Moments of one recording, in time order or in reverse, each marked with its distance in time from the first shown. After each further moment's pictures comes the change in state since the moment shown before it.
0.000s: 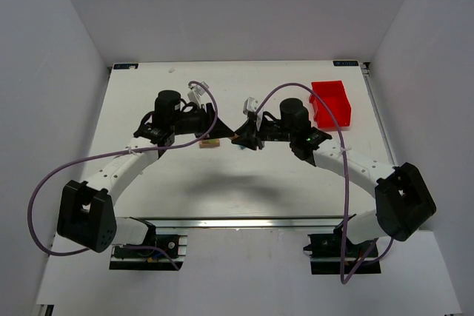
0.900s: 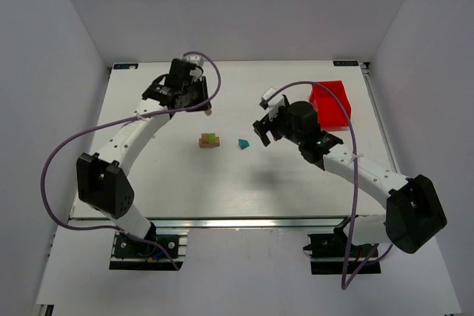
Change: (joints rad) left arm -0.034 0.265 0.615 -0.583 -0.771 0.246; right arm -0.036 -0.096 -0.036 -0.146 0.575 -0.031
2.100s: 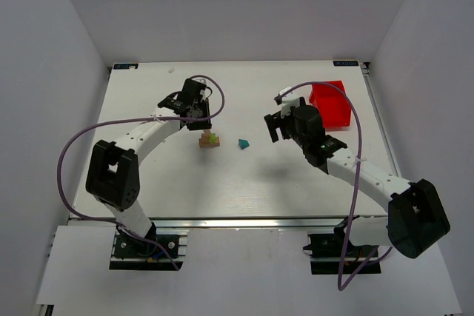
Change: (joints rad) left arm -0.023 0.081 -0.256 0.092 -0.101 -0.069; right arm -0.044 -0.040 -0.081 0.014 0.310 0.143
